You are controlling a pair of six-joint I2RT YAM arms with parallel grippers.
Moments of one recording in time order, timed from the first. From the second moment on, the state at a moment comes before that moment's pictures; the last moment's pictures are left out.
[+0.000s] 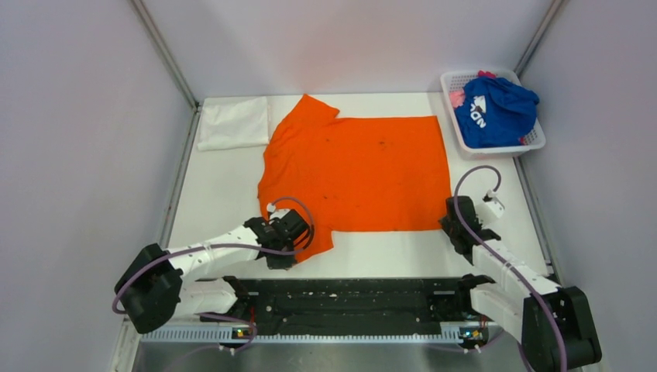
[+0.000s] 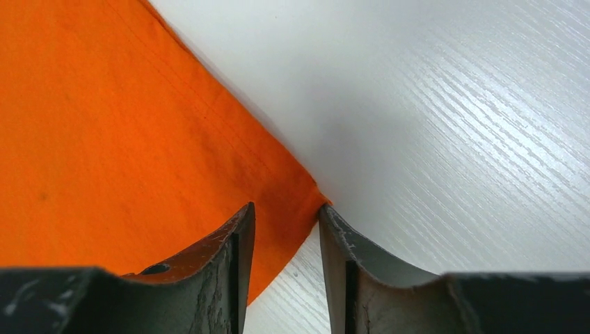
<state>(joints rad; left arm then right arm) -0.83 1.19 0.58 -0.77 -0.18 -0.92 0.21 0.94 0.29 -0.23 0.48 1.01</state>
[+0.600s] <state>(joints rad) -0.83 1.02 0.48 -0.76 -0.10 -1.01 0.21 0.87 0.29 -0.37 0.45 1.04</state>
